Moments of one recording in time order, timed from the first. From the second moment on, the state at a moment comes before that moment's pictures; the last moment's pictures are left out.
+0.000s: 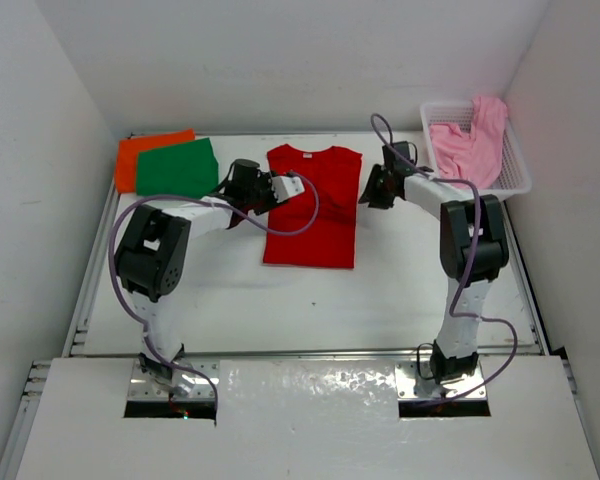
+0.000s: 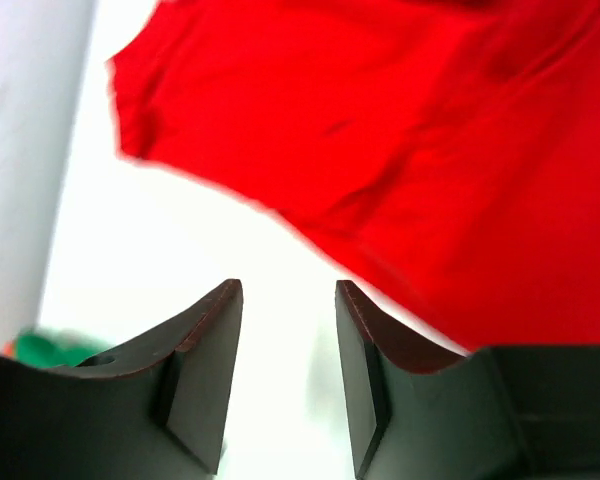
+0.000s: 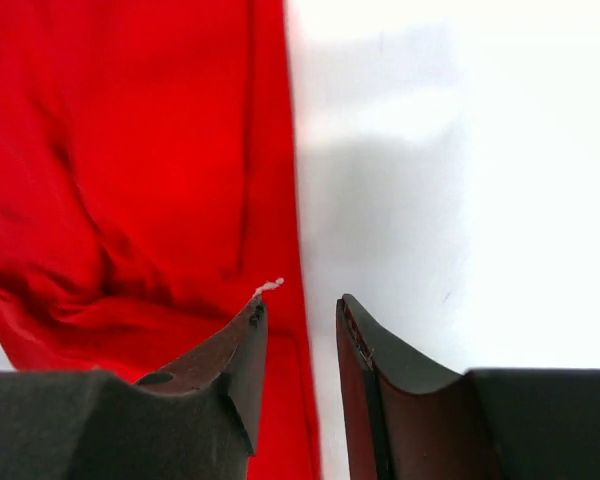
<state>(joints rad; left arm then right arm) -0.36 1.91 1.18 0.08 0.24 0.88 0.18 2.03 1.37 -0.30 -0.13 0.54</state>
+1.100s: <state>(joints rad) -0.52 1.66 0.96 -0.61 0.35 1.55 0.32 1.69 0.85 -0.33 -0.28 0.51</state>
